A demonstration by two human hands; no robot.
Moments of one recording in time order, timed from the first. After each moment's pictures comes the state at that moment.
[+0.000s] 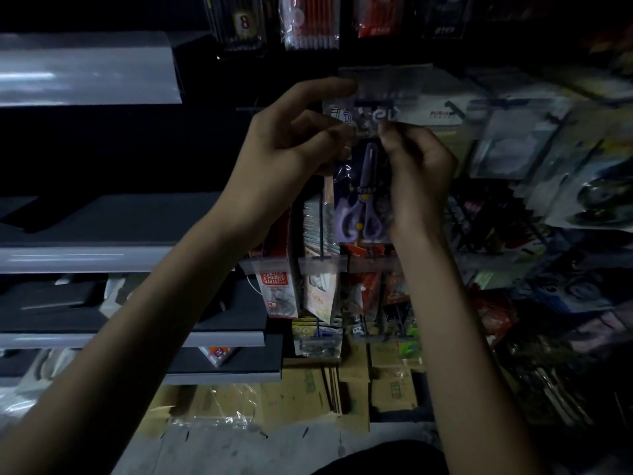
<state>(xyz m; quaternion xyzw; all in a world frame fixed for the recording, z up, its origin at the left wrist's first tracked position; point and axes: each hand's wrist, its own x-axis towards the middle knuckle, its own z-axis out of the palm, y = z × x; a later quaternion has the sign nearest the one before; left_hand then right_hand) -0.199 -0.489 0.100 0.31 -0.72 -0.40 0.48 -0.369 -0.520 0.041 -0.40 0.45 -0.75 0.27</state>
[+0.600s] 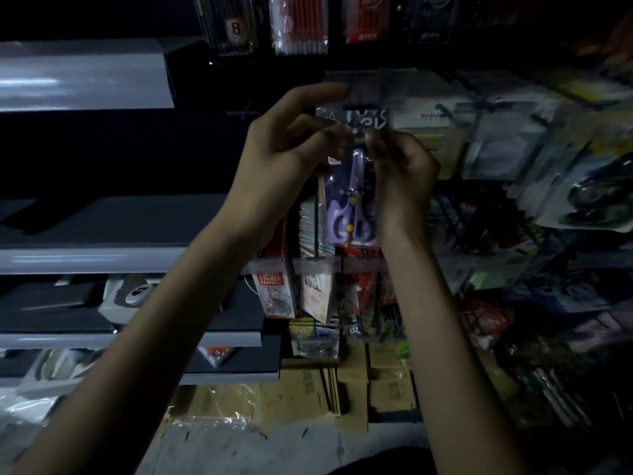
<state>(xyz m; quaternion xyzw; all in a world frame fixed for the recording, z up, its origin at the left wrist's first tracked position) -0.212 -0.487 0.097 0.31 -0.69 -0.40 0.51 -0.370 -0.533 0.032 -0.40 0.46 -0.75 0.25</state>
